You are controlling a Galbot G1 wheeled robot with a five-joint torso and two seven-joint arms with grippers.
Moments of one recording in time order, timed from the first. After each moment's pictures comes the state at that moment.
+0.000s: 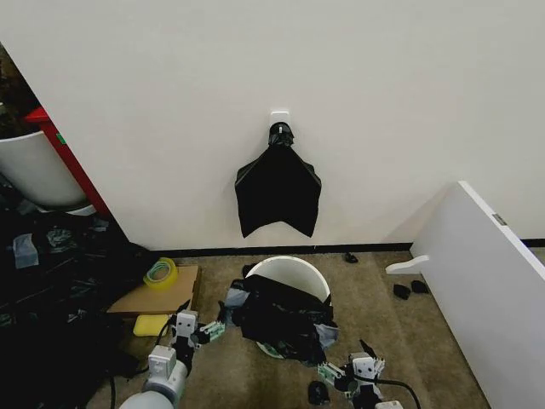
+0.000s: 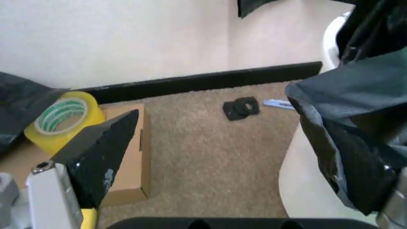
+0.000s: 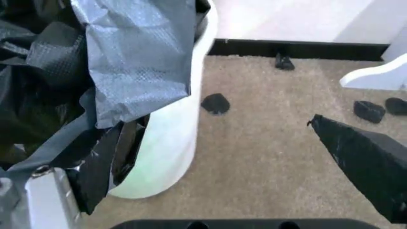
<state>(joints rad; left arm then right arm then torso) 1.51 -0.86 -0.13 -2.01 -0.52 0.00 -0.45 -1.82 1.18 0.17 2.11 0.17 -0.07 0.42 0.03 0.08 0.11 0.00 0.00</state>
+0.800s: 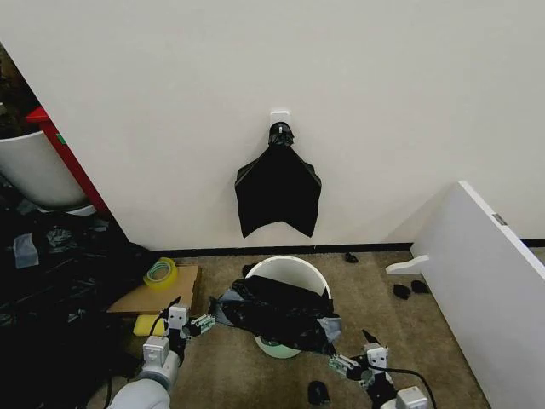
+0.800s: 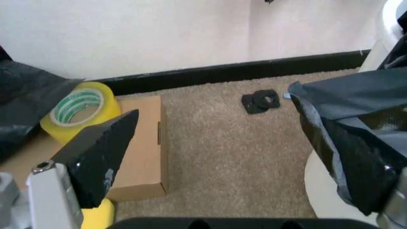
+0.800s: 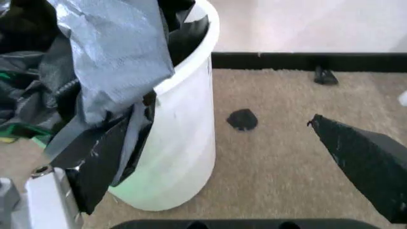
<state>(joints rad) 1.48 -0.84 -0.15 -1.94 -0.56 -0.01 -0.43 -1.81 1.07 0.35 2.02 0.39 0.09 0.04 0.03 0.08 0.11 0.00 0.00</state>
